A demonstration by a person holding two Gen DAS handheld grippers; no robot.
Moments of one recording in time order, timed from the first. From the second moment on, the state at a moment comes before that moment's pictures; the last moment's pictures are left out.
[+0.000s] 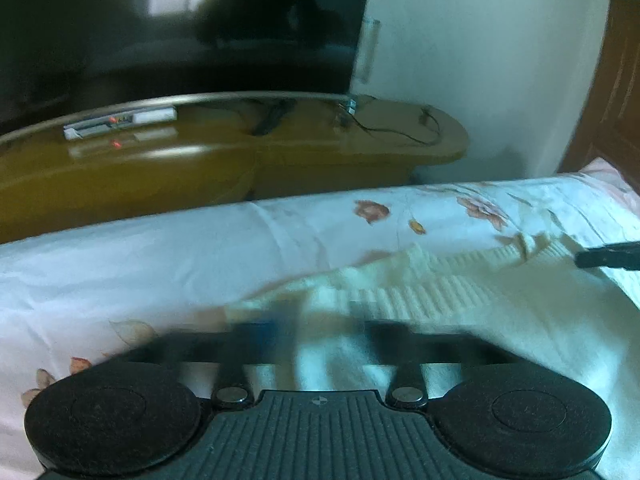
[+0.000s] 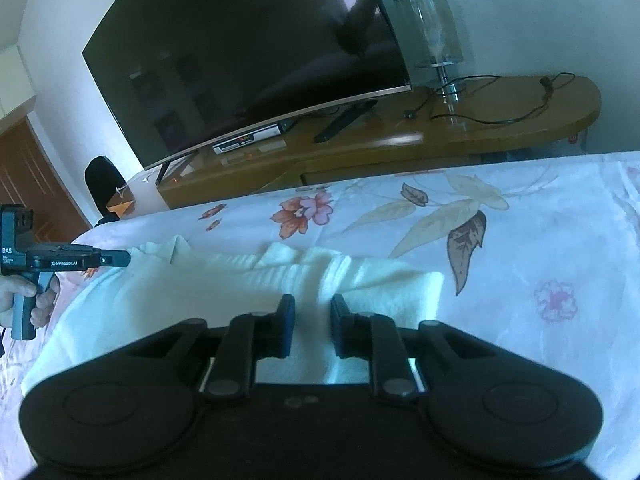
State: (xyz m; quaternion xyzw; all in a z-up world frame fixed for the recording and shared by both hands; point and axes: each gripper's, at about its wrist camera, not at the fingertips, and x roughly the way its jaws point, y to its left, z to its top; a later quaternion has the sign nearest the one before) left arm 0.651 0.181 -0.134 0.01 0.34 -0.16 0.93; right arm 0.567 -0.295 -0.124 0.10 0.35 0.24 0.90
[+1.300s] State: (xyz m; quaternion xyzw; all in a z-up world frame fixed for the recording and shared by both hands) left arm 0.623 0.195 -0.137 0.00 0.25 -0.07 0.97; right arm 0.553 -0.275 -0.110 0.00 0.29 0.14 0.95
